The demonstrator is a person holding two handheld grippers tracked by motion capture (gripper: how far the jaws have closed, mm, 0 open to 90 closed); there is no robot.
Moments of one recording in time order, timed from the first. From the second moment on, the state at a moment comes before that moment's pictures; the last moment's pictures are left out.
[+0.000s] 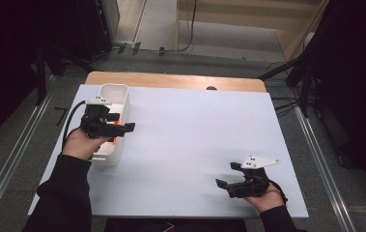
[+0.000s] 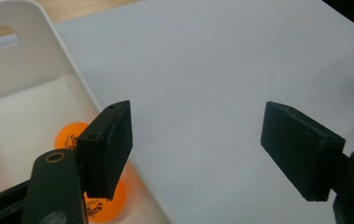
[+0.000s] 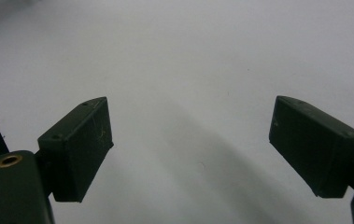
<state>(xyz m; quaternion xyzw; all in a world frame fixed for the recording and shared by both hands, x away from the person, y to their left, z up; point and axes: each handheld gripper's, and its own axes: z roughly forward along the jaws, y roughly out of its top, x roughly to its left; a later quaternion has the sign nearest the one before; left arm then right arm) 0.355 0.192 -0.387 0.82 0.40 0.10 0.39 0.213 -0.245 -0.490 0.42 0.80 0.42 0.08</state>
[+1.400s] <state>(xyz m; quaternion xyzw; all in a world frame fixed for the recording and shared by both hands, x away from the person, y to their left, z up) 0.316 0.156 -0.401 0.85 0.30 0.08 0.42 0.213 -0.245 -0.490 0.42 0.80 0.42 0.08</state>
